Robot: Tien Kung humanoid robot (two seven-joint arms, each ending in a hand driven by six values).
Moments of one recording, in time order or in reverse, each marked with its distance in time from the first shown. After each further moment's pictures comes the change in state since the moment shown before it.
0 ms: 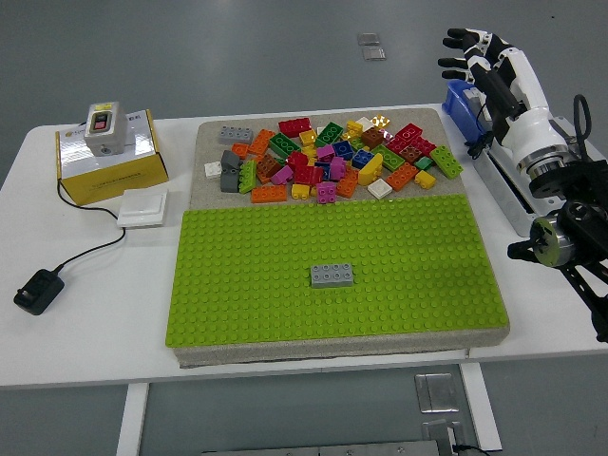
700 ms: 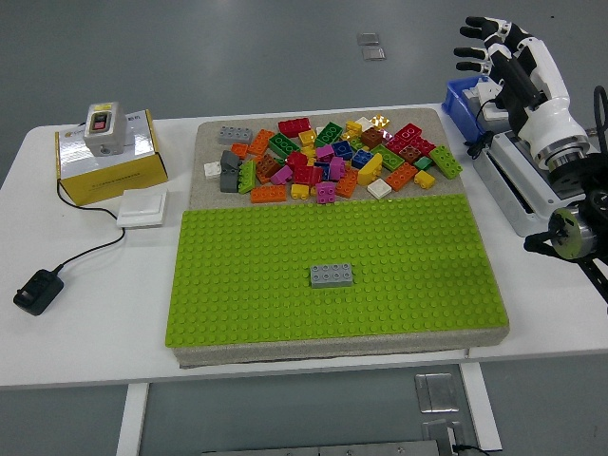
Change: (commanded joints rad) left arm -0.015 -0.015 0.000 0.000 0.004 0.009 0.001; right arm 0.014 -0.024 0.029 0.002 0.073 0.021 0.008
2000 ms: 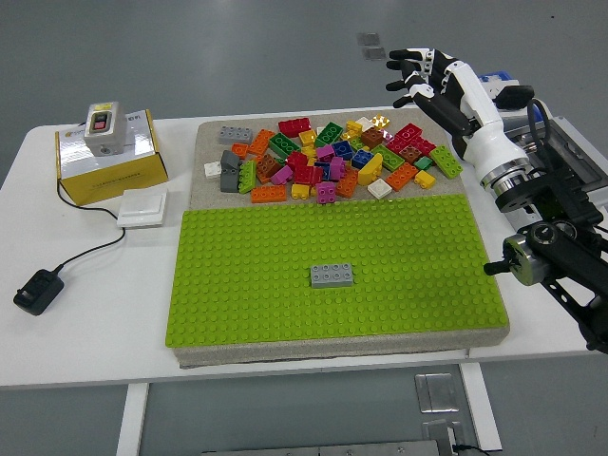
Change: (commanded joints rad) left arm -0.006 0.032 0.080 0.000 -0.035 -0.012 -0.003; right arm 0.014 0.018 -0.142 0.092 -0.176 -0.056 -0.034
